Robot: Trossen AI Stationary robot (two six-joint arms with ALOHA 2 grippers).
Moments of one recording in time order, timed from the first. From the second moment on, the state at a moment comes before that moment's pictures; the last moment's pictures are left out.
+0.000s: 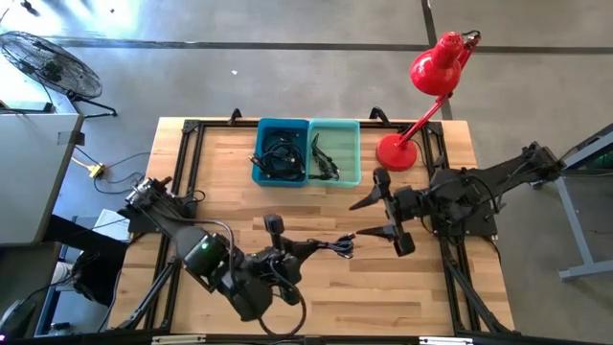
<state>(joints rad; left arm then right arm) -0.65 1.85 2.08 -0.81 -1.03 0.00 0.36 1.07 1.03 0.05 0.09 -0.01</state>
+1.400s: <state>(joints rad) -0.36 1.80 2.08 -0.83 -0.64 0.23 0.11 1.14 1.03 0.10 -0.17 -0.10</state>
